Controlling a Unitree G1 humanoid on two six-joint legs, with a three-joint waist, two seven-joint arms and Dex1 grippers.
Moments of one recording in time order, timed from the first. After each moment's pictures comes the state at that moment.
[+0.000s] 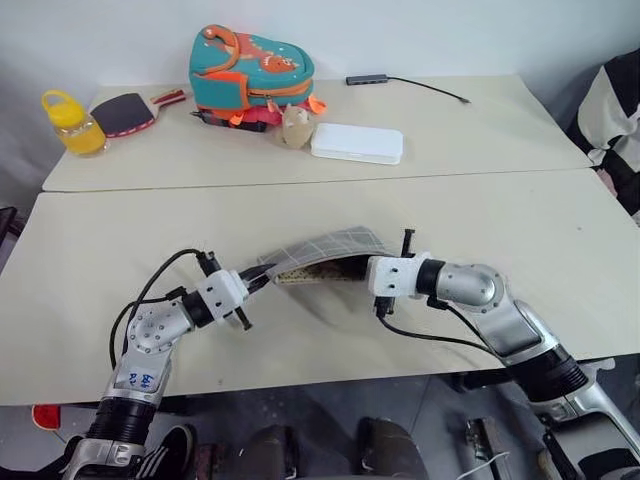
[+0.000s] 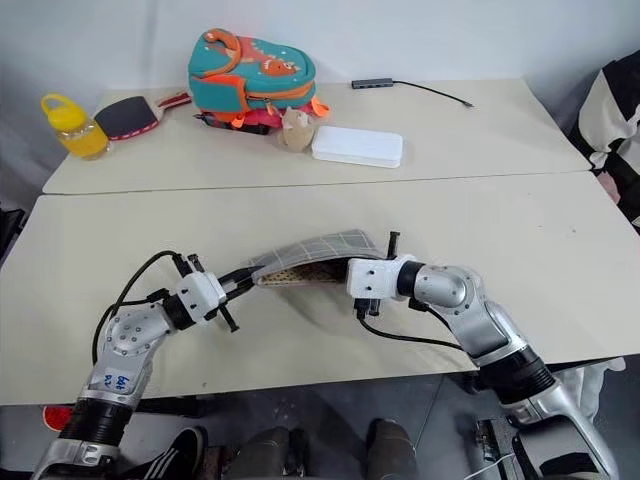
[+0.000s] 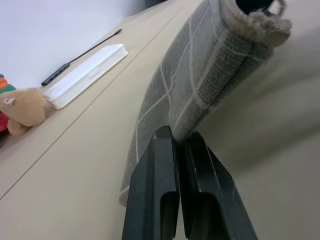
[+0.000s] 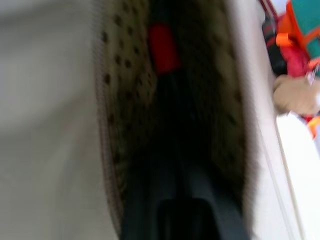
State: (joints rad) left arm -0.23 0.50 -0.02 0.11 -0.08 -0.39 -0.66; right arm -0.52 -0.61 0.35 -0.03 -0.24 -0.10 0.75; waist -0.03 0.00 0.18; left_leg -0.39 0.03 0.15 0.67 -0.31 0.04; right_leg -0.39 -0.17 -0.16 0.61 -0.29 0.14
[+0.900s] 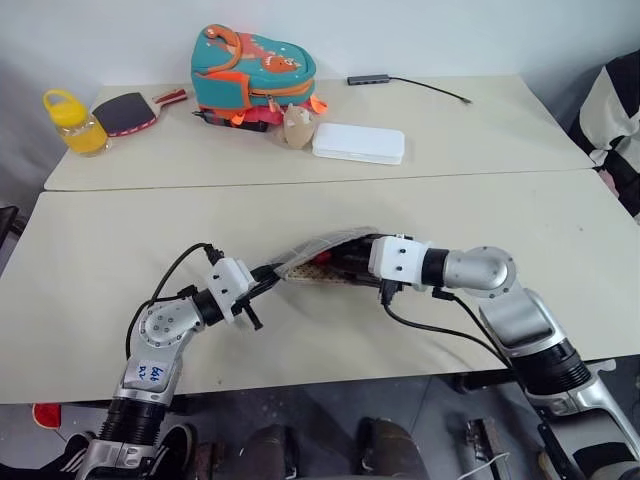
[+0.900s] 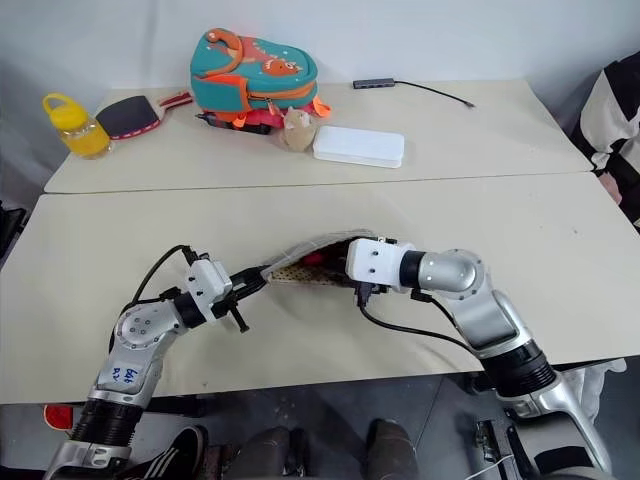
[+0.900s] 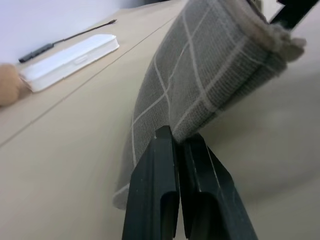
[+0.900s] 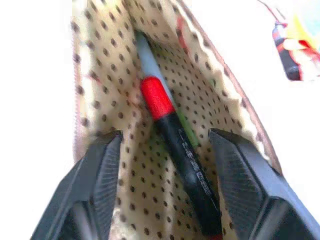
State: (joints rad) left arm -0.23 0.45 -0.02 0.00 -0.20 -0.11 -0.72; right arm -0.59 -0.61 0.27 -0.14 -0.03 0.15 0.97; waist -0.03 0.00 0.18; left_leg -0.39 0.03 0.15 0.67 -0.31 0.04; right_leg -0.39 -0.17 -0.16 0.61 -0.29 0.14
